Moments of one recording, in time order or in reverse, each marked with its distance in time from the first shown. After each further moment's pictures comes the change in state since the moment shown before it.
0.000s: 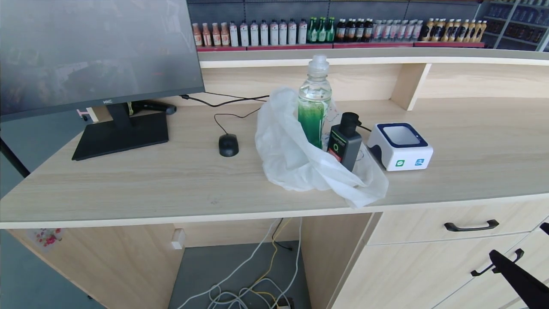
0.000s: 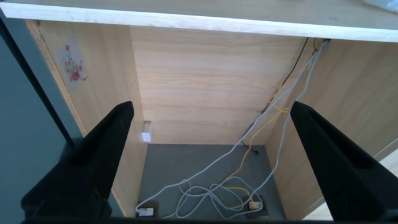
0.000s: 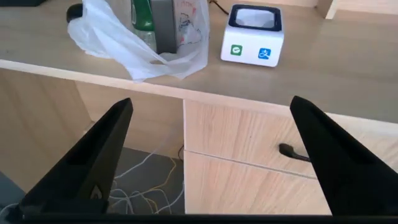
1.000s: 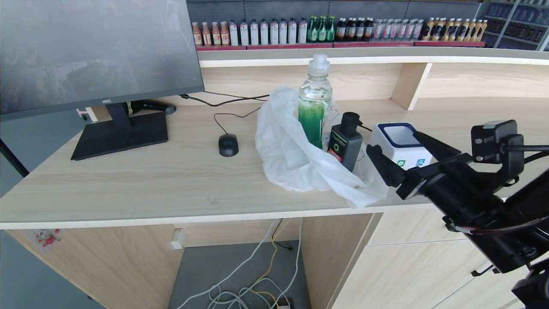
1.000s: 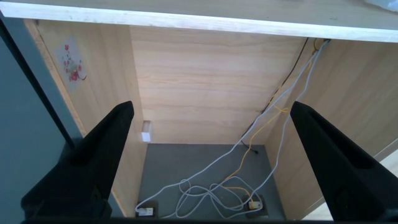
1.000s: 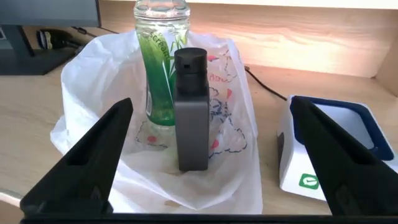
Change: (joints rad) left arm -0.001 0.000 0.000 0.000 0.000 -0.001; right arm 0.020 0.886 -0.376 -0.722 0.074 -0.006
